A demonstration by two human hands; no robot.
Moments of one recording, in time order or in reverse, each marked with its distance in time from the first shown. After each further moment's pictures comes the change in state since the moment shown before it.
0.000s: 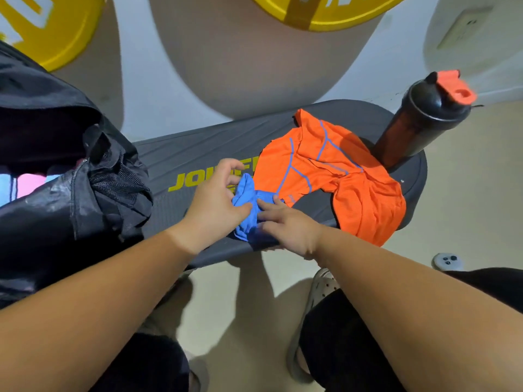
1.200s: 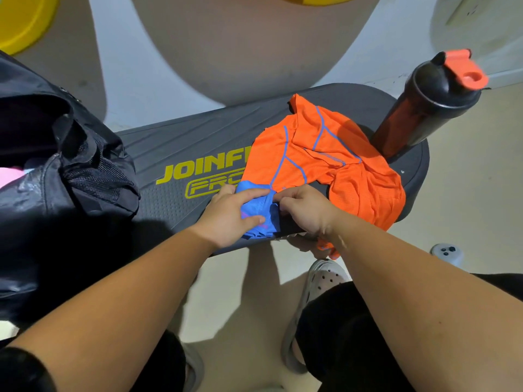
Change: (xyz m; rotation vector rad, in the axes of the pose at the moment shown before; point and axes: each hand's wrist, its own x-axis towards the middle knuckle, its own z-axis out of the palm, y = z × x) left_hand 0.012 -0.051 0.047 0.298 -0.268 -0.028; right_hand 0.002 0.032 -0.029 0.307 0.247 0.169
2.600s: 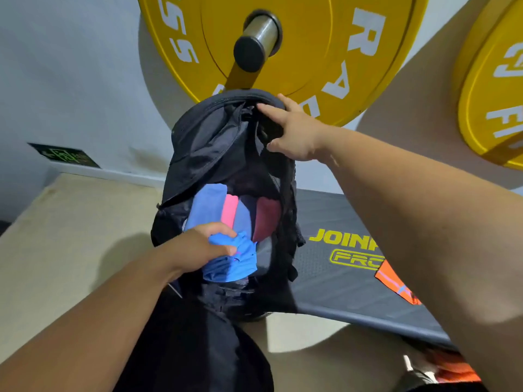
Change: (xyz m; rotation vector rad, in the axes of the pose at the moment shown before) left_hand -0.224 -0.104 -0.281 -0.413 0.142 -0.580; right_hand 0.056 -0.445 0.123 -0.692 -0.171 -0.637
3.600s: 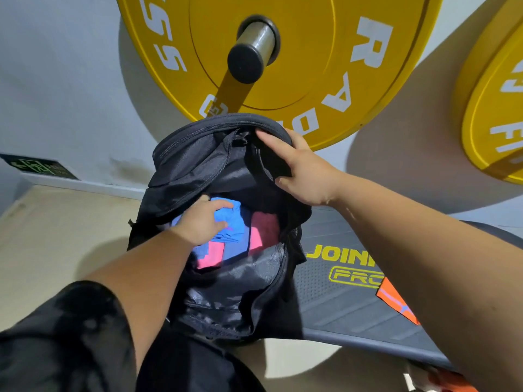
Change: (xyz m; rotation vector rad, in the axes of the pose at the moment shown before) left_hand 0.146 -0.010 -0.030 0.465 0.316 0.253; right_hand -0.009 0.039 0.038 0.109 0.085 -0.146
